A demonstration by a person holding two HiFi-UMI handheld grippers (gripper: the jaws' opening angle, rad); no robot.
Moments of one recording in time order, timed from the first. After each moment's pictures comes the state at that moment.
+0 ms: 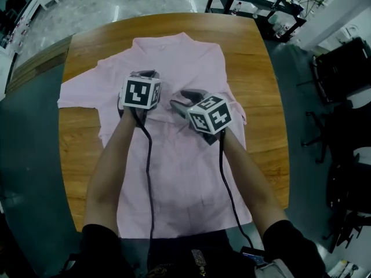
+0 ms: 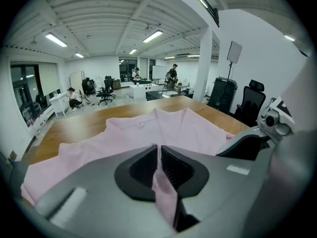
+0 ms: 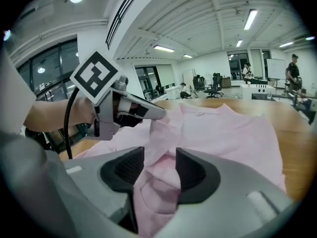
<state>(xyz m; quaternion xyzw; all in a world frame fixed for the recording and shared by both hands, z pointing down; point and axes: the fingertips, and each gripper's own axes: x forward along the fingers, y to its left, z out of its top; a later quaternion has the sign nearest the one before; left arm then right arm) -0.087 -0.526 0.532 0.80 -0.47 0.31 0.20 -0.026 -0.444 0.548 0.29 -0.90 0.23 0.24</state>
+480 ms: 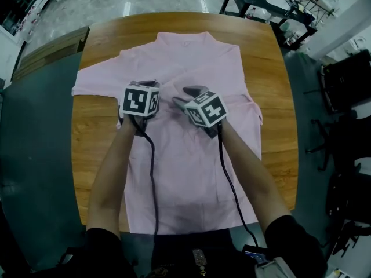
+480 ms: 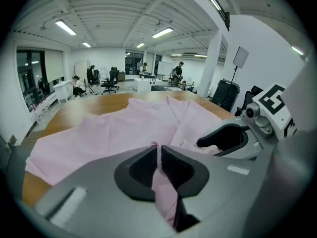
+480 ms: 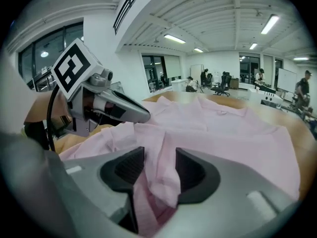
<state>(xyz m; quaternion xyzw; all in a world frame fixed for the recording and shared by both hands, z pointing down) -0.168 -0.475 0.556 0.79 -0.48 0.30 0.26 -0.098 -0.442 0.574 0.27 -0.89 0.19 0.31</state>
